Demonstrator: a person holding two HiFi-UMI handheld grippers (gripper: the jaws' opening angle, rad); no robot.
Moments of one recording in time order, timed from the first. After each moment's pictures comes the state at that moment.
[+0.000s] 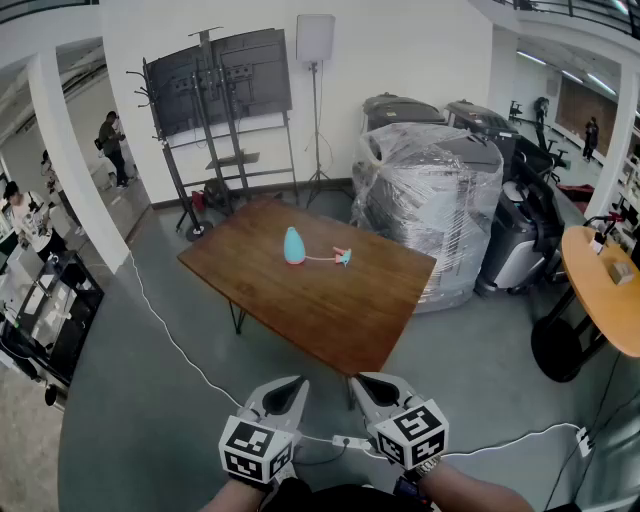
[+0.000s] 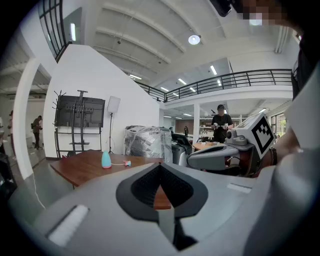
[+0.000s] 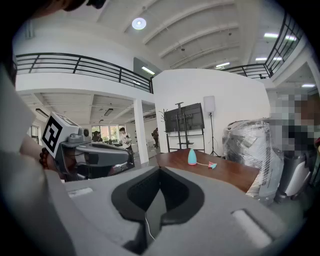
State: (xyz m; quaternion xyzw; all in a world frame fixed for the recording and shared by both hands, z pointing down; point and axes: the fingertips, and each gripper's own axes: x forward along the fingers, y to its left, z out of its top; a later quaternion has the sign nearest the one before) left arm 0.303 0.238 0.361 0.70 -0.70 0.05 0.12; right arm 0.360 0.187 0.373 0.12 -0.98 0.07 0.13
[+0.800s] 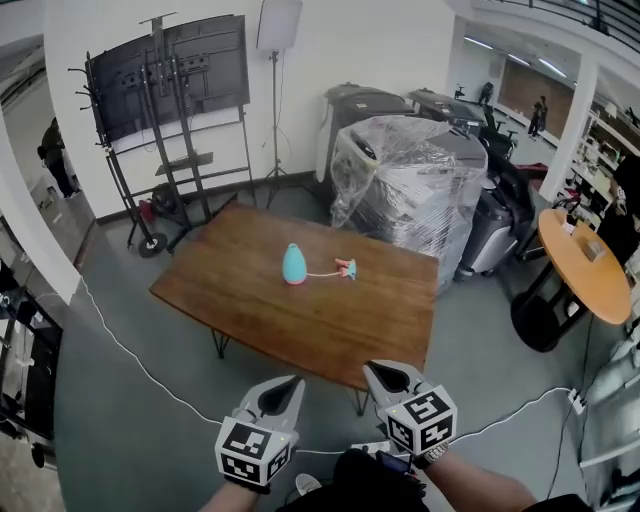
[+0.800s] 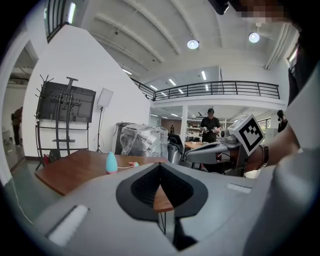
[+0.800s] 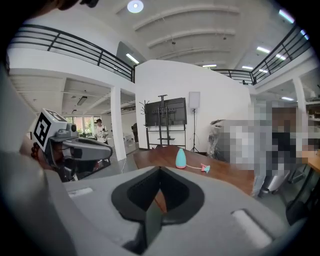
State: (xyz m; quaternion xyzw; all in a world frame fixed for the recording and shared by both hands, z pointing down) left arm 0.104 0.216 0.375 0.77 -0.62 0.05 0.13; right arm 0.189 0.143 0.390 0.24 -0.95 0.07 0.17
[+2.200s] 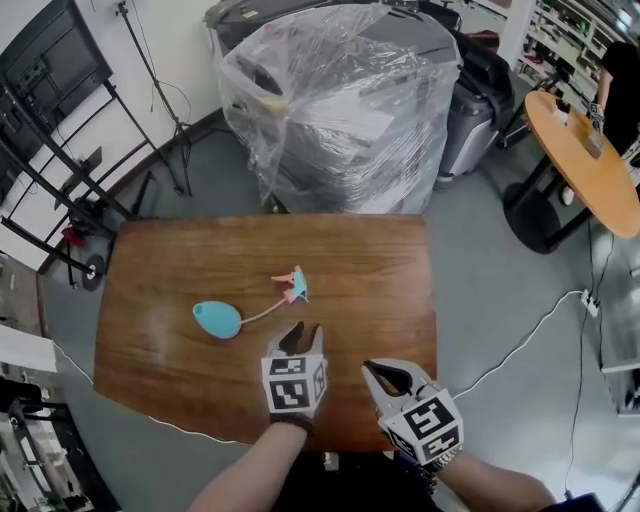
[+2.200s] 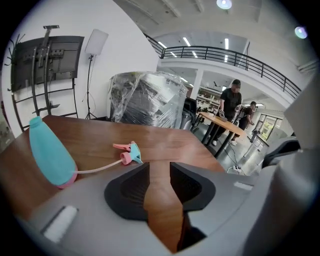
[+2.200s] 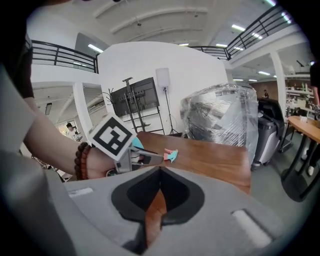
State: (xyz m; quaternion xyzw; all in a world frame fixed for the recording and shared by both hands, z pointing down) left arm 0.094 -0.163 0.572 0.73 -0.58 0.20 0.31; right arm 0.190 -0.088 0.501 0.33 -0.90 0.20 0.22
